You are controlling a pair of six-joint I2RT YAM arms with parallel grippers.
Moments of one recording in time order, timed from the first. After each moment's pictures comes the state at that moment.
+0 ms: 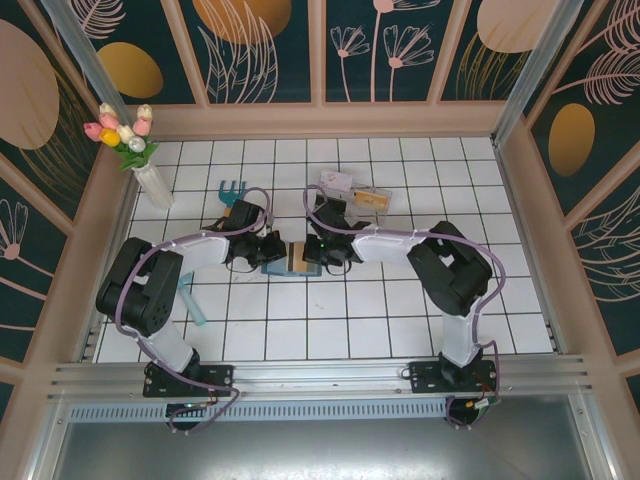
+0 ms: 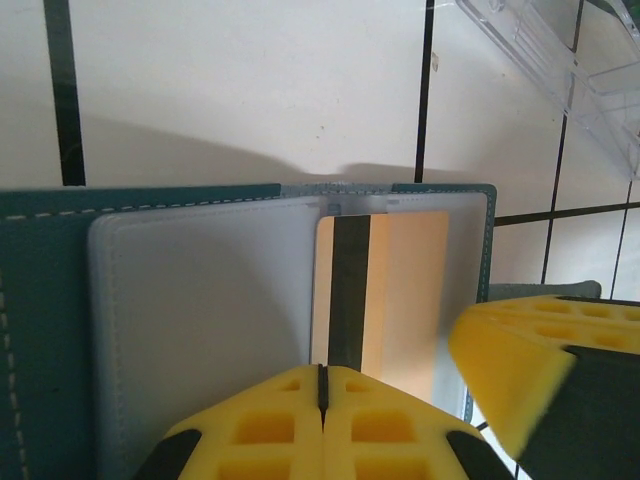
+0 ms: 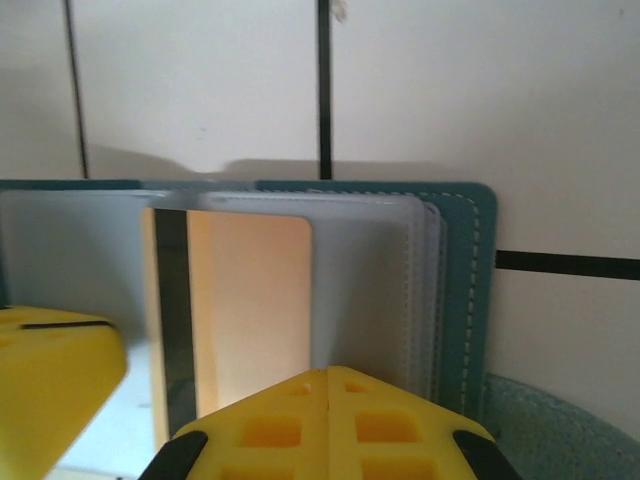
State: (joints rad) left arm -0.40 1.69 0.84 -0.17 0.44 -0.66; right arm 0.81 1.92 1.15 -0.23 -0.12 0.86
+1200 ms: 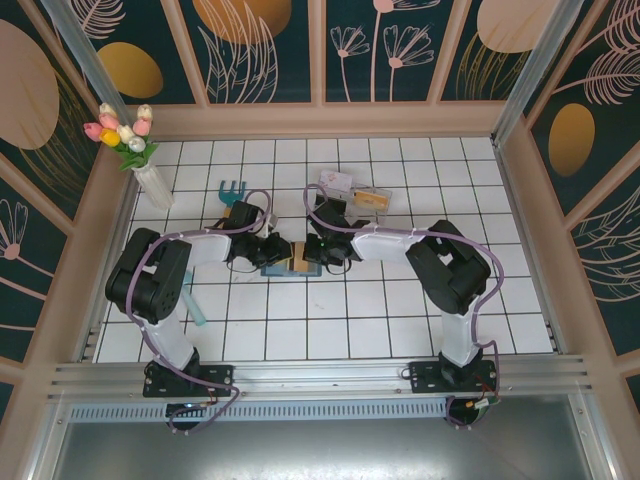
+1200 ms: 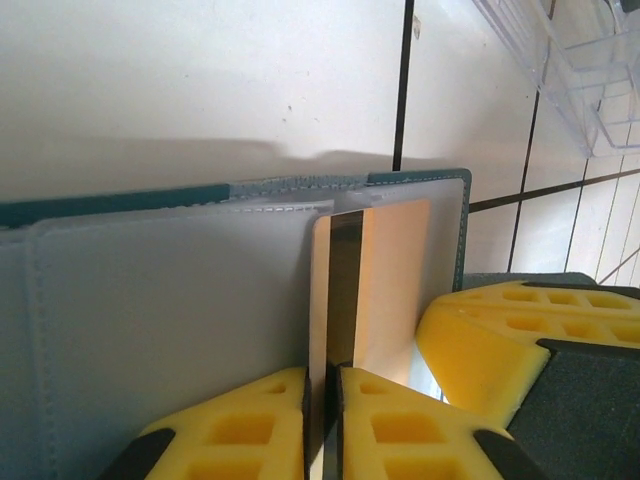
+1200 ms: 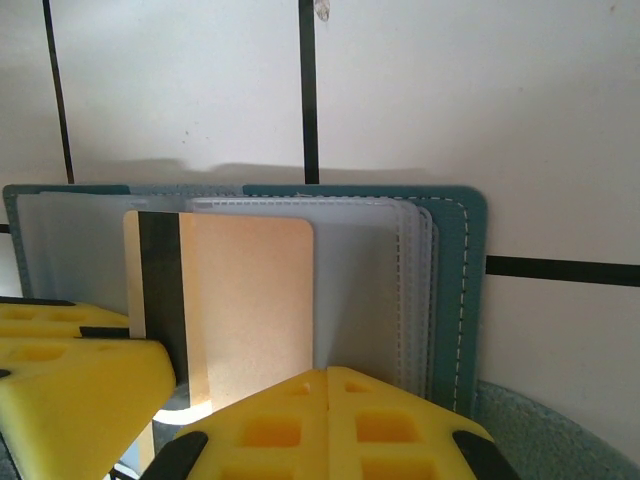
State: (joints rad) left arm -0.37 1.78 0.84 -0.08 0.60 -0.66; right arm 0.80 1.93 1.17 -0.25 -0.13 0.86
